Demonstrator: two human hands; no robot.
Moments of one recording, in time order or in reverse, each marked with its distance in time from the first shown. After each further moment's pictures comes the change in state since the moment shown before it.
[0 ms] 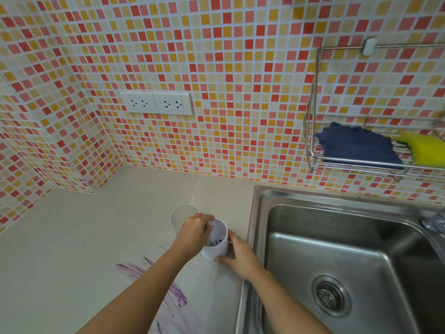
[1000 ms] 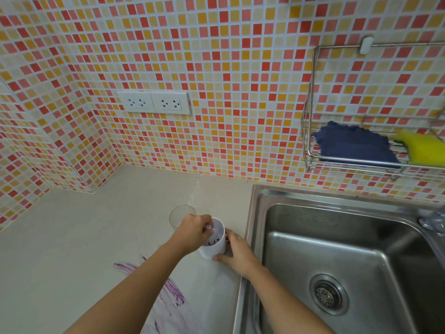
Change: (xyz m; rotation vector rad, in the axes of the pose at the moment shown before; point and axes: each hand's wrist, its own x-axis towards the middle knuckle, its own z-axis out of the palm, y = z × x) left_hand 0.006 0.004 -0.007 0.091 -0.132 -0.015; right_hand 0.005 0.003 -0.001 -0.029 -0.041 0.037
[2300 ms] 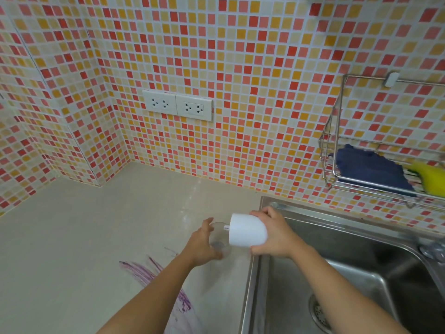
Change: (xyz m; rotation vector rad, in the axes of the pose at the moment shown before) left_hand -0.003 -0.036 0.035 -0.524 -0.105 -0.194; right_hand -0.017 -0.072 -0.108 -0.446 0.013 -0.056
